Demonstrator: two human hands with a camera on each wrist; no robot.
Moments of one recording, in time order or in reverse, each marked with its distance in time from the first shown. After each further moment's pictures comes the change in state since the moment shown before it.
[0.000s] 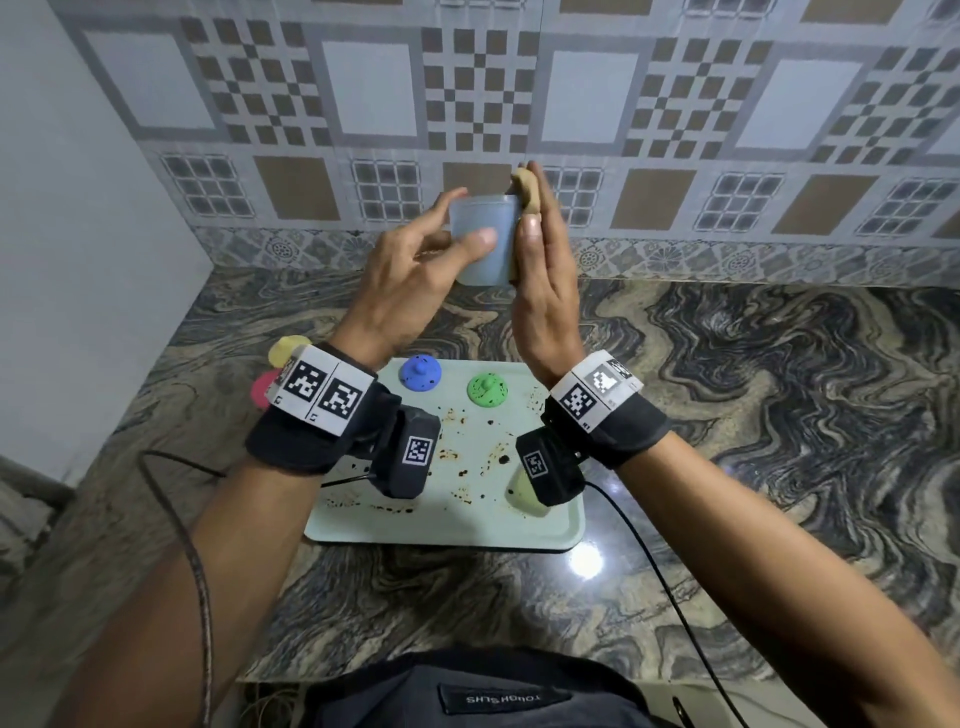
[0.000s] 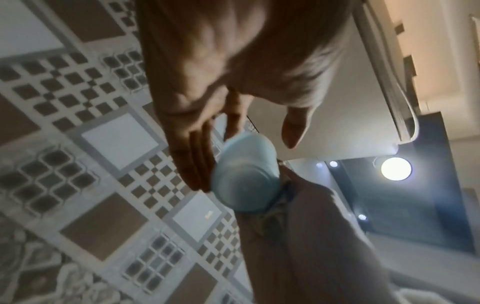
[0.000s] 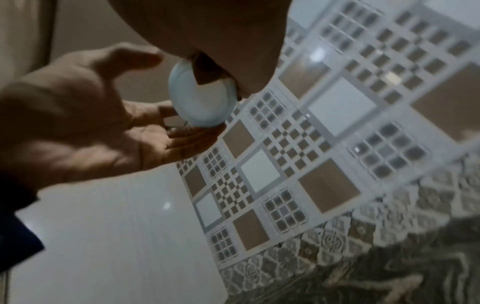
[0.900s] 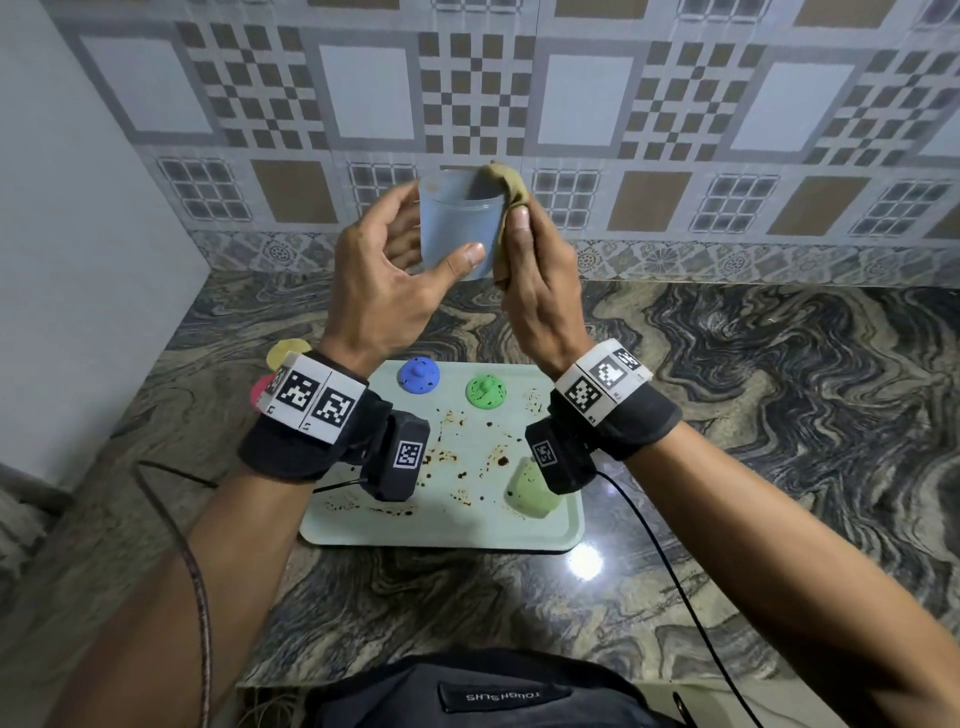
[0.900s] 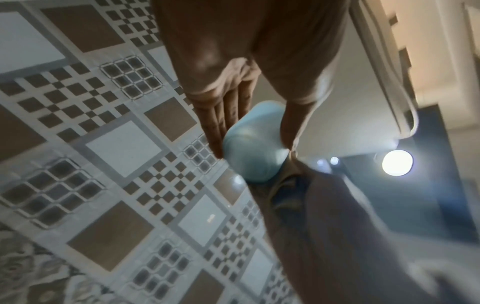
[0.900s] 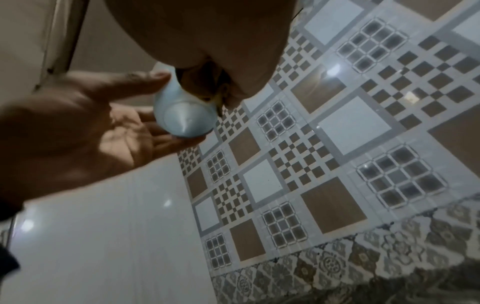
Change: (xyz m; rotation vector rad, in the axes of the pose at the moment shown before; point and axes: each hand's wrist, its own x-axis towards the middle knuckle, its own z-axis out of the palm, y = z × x) left_hand -0.006 -0.002 -0.008 0.030 0.188 0.176; right_hand 0.002 -0.011 -0.002 -0.415 0.004 -0.113
